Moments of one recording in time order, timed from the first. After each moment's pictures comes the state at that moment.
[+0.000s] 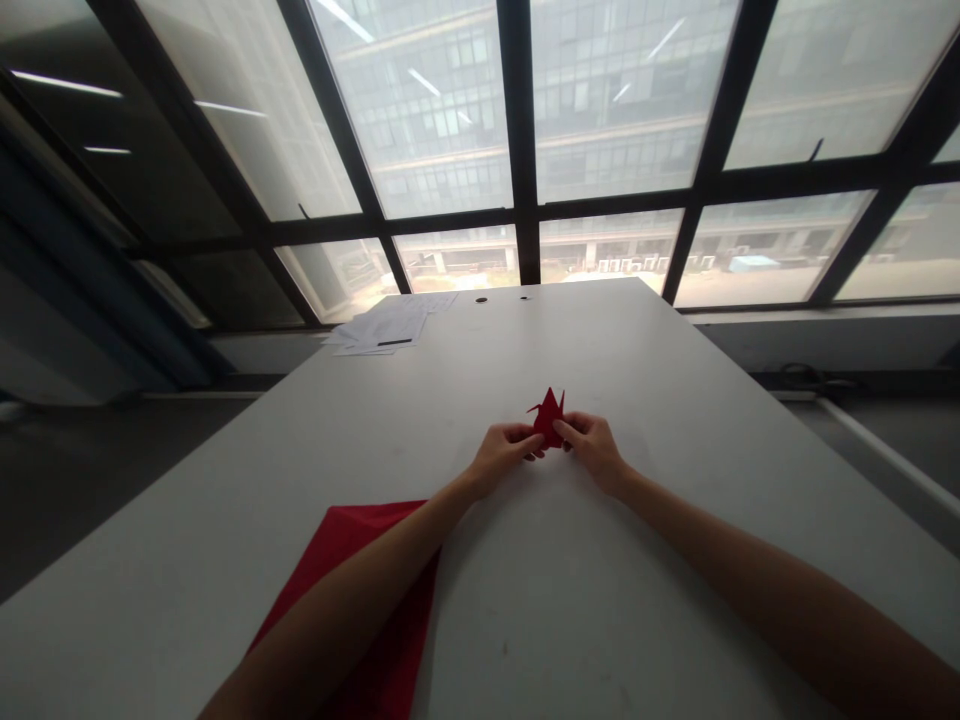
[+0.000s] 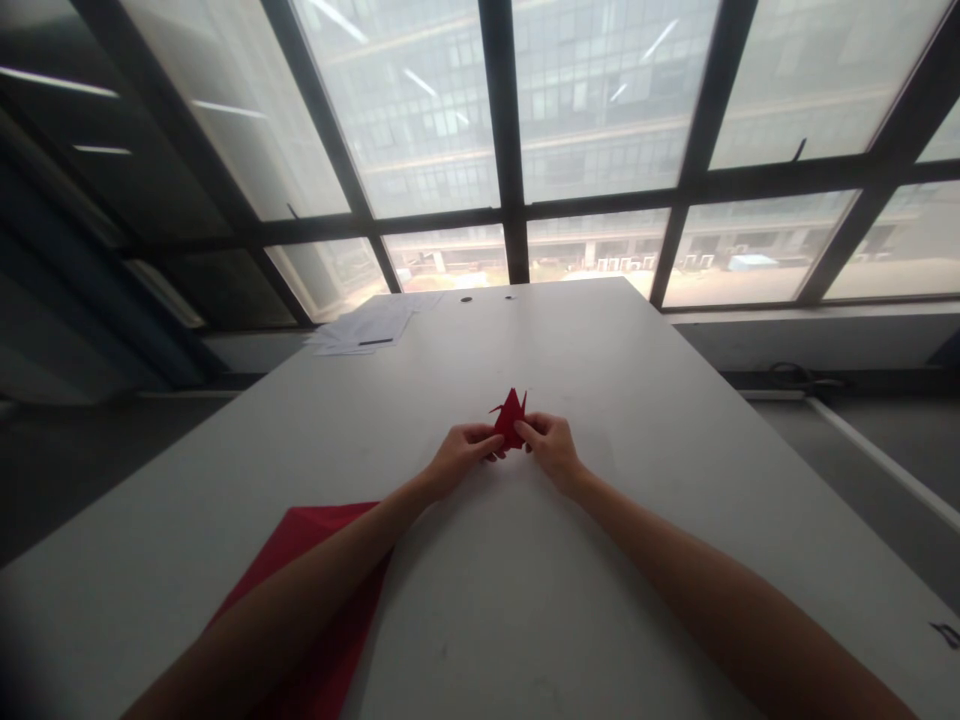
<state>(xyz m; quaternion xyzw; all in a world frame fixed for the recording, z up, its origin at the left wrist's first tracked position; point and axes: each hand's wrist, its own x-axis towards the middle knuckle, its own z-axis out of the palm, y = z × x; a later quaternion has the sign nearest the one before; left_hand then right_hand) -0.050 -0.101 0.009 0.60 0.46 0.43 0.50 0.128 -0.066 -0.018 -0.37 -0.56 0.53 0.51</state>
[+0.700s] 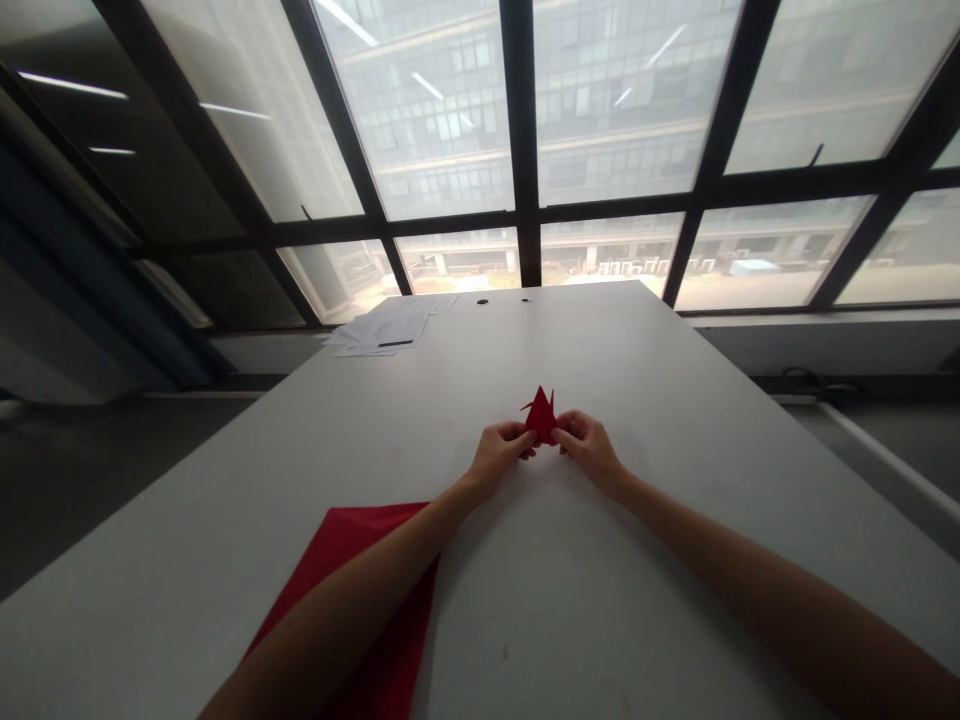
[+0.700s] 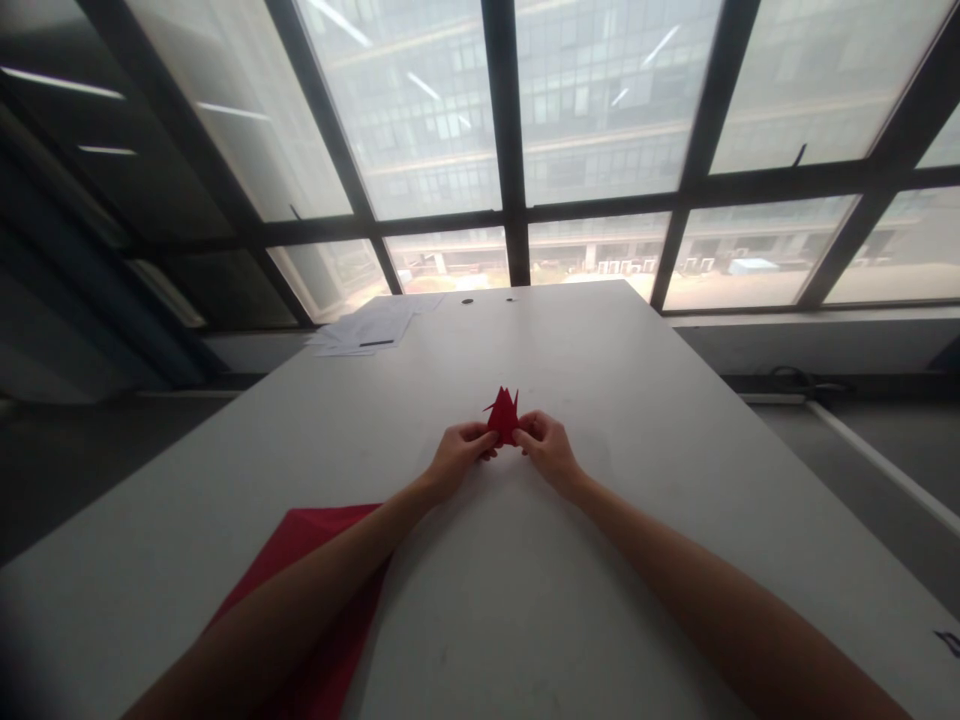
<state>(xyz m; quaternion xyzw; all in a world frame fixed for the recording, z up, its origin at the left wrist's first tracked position) -0.053 -0.095 -0.005 0.55 0.48 0.50 0.47 0.126 -0.064 -0.022 -0.35 -0.59 0.52 0.51</state>
